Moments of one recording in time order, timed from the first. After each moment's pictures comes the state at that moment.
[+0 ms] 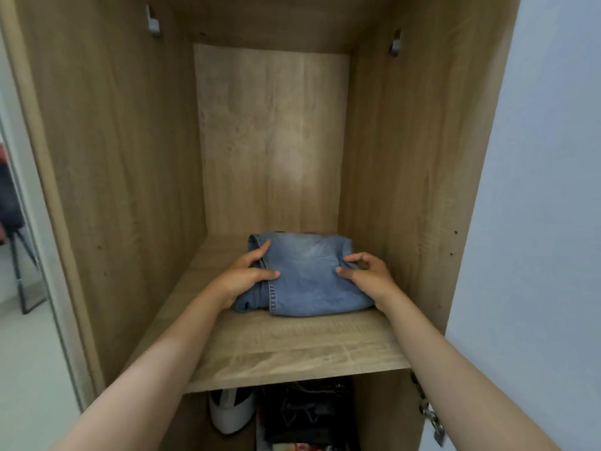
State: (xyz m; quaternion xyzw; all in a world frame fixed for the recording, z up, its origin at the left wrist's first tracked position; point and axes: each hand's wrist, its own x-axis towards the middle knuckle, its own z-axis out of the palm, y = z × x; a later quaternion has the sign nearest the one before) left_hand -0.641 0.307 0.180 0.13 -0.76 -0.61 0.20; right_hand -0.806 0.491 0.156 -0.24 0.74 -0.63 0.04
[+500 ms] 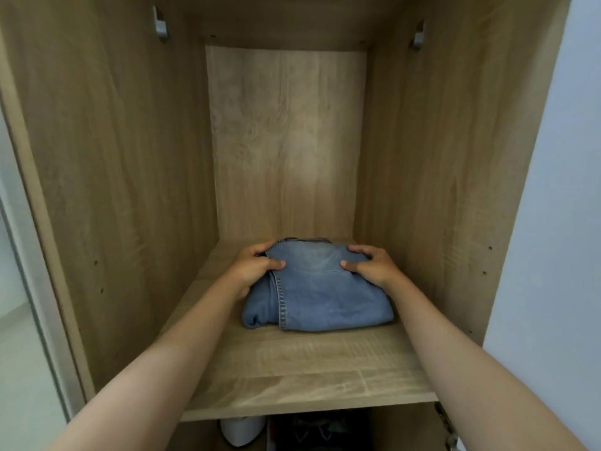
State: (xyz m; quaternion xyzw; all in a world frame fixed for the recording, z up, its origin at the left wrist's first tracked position) left_hand -0.678 0.278 0.192 0.19 -0.69 -0.65 0.27; right_hand -0.848 0.459 0.181 -0.30 0.76 -0.57 0.10
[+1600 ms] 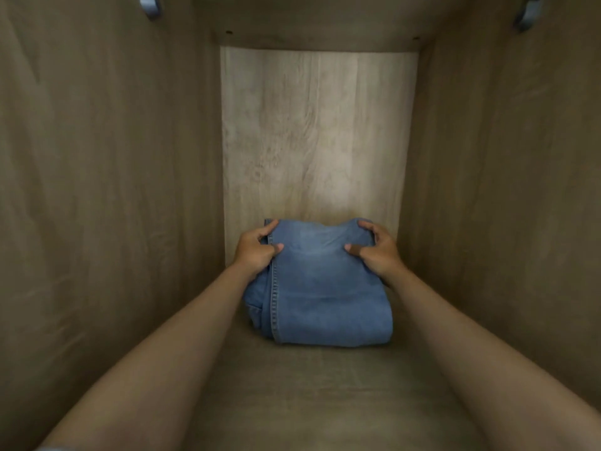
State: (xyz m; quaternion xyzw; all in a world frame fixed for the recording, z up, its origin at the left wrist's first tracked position) left_hand -0.794 0.130 0.235 0.18 -0.74 -0.51 0.40; right_hand -0.956 0.305 0.234 -0.36 0.70 -0.62 -0.04
